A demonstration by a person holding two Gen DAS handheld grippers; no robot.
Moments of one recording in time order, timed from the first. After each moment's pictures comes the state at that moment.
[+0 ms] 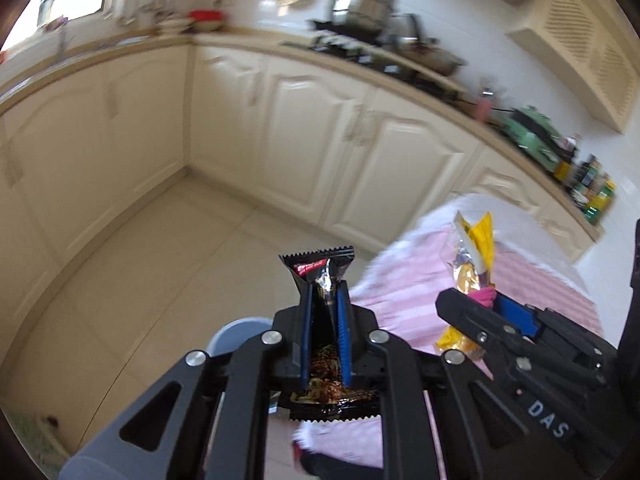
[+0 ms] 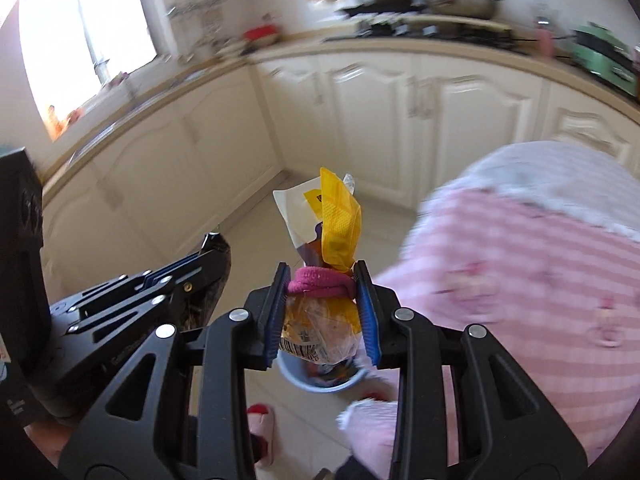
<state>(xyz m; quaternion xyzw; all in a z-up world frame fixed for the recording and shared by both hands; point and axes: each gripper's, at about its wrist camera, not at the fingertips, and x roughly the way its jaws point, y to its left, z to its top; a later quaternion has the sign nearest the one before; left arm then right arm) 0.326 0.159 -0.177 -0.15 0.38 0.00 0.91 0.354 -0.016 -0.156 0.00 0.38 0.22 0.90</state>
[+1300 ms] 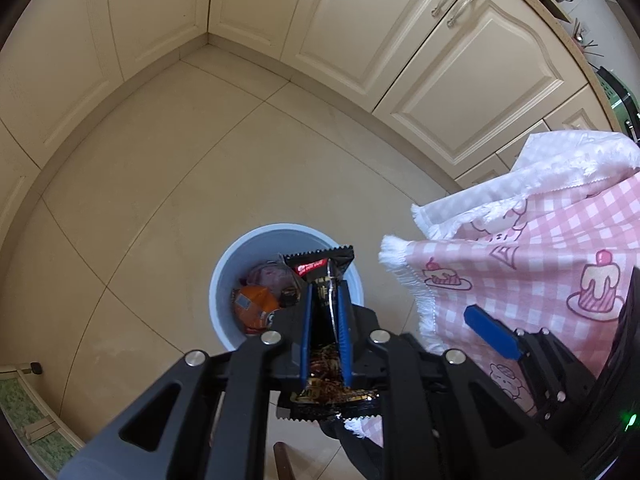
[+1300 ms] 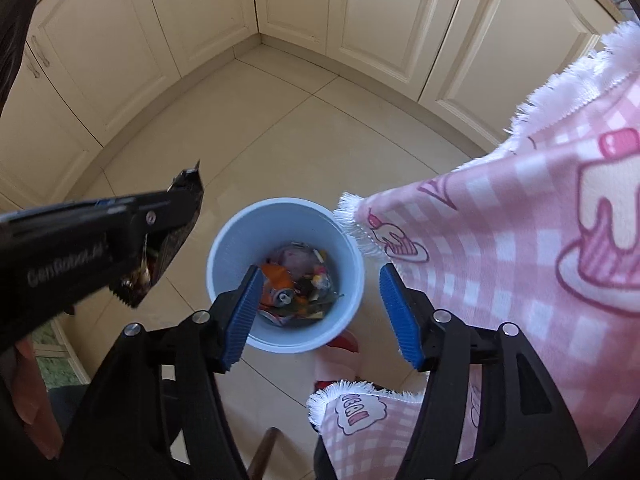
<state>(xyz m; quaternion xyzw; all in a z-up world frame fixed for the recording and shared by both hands) 0.440 0.196 -0.394 -0.20 0.55 -0.01 0.81 0.441 0.060 -0.382 -0.12 0.53 0.15 0.83</state>
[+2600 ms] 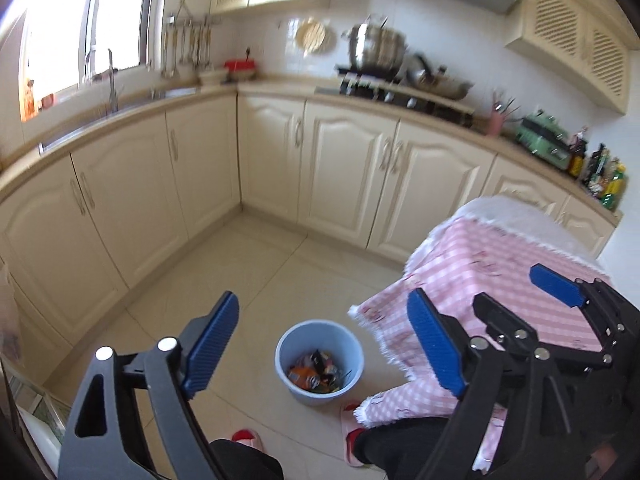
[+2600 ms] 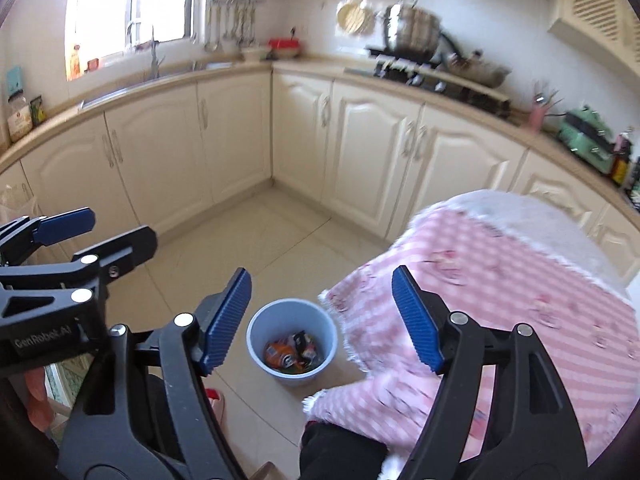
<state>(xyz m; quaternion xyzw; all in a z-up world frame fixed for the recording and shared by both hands) 0.179 0.142 -0.099 -0.08 0.30 0.06 0.95 0.209 -0.034 -0.095 -0.10 0.28 0.17 0.94</state>
